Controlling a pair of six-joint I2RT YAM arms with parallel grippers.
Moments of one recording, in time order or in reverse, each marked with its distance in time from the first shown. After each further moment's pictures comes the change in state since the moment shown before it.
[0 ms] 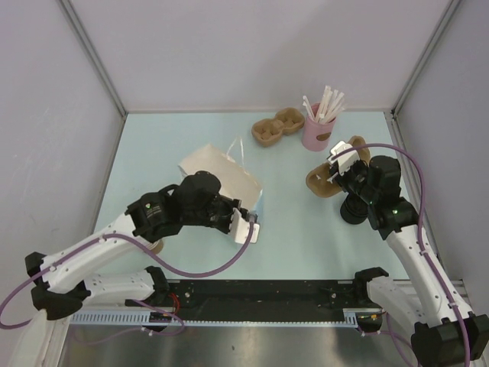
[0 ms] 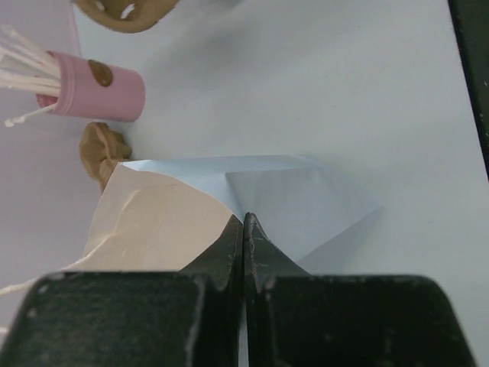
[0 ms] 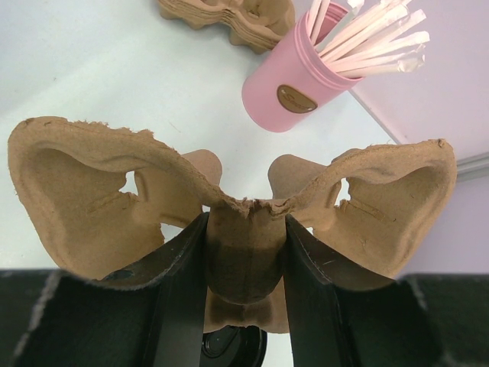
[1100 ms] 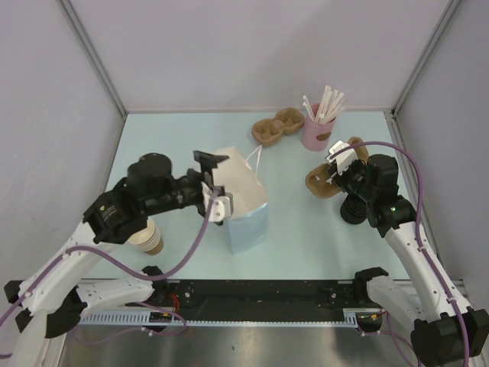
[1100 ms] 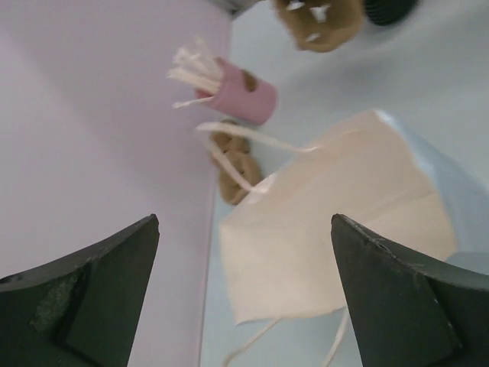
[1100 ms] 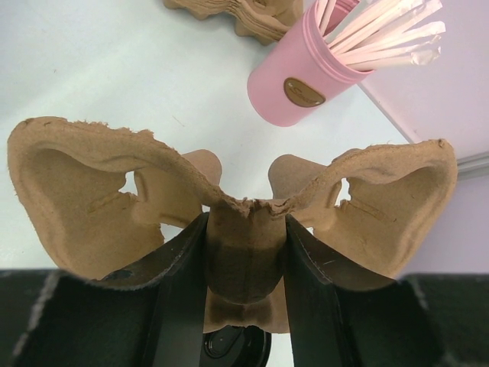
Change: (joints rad) left arm 0.140 -0.084 0.136 0.014 0.061 0.068; right arm 0.000 0.030 0.000 0.000 0.001 0.000
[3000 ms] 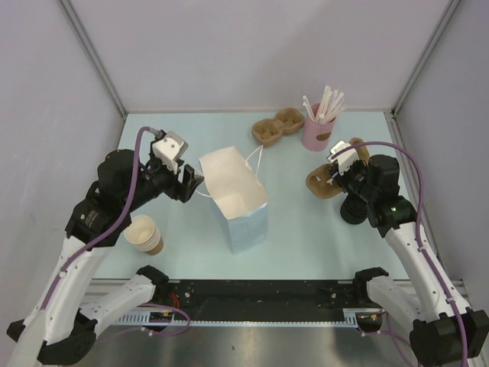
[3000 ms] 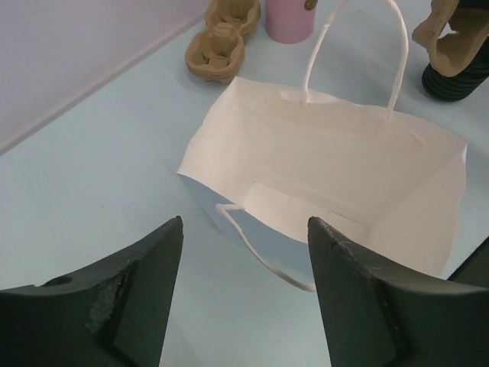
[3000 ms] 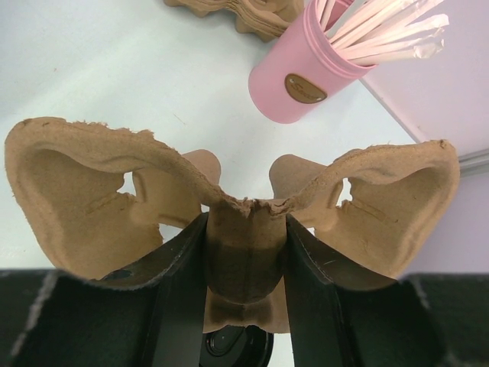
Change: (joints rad) left arm 0.400 -0.105 -0.035 -0.016 -0.101 -0.836; right arm -0.017 -0.003 -0.007 0.000 -0.016 0.007
